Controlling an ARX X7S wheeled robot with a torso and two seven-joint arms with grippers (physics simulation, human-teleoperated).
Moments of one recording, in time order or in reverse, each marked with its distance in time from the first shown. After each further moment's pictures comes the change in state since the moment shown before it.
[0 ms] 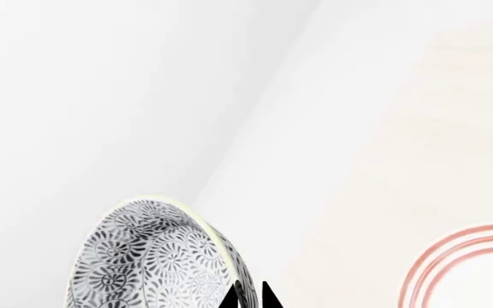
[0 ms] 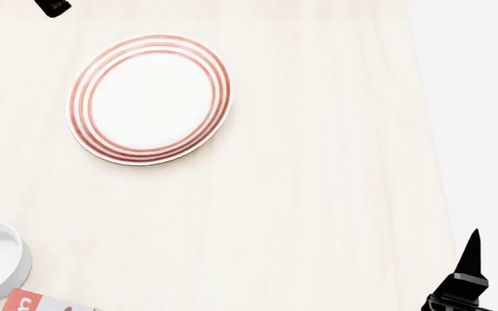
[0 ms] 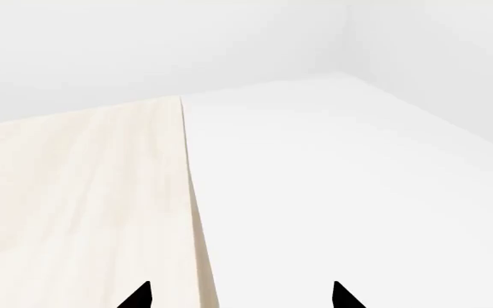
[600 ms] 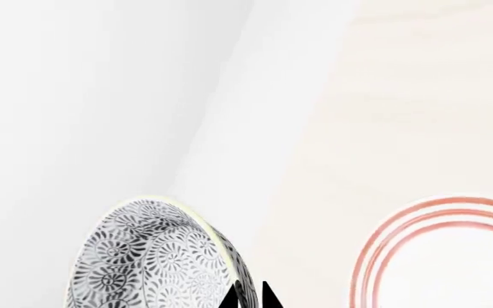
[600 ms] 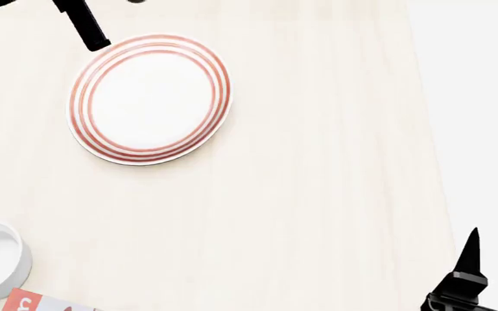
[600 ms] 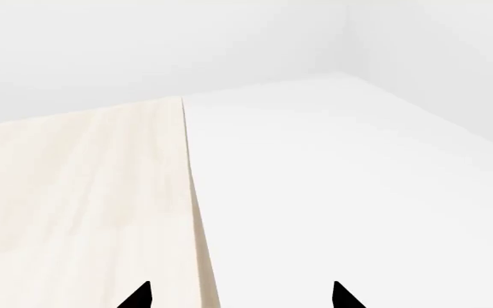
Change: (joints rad) left arm 0.016 0.131 0.114 -0.231 0.066 0.148 0.121; right arm 0.005 0.005 -0.006 0.007 0.005 -0.005 0.001
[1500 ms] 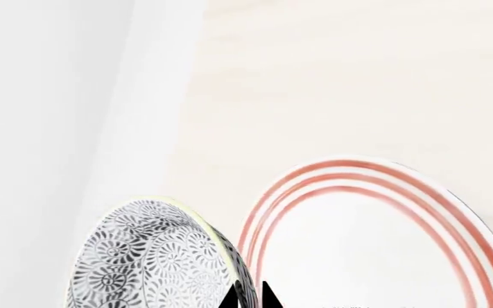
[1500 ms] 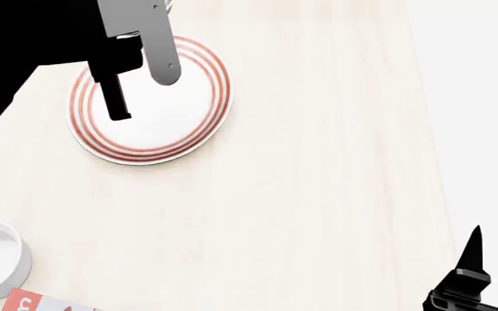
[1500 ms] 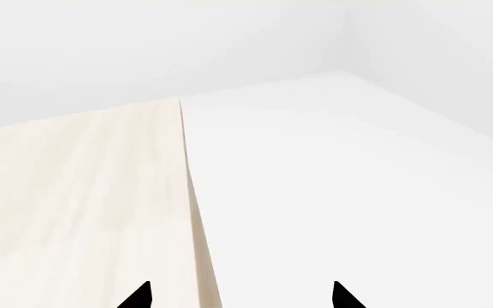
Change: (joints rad) left arm 0.083 0.105 0.111 -0.253 0.033 0.218 0.215; right arm 0.008 0.004 0.001 0.008 0.020 0.000 0.010
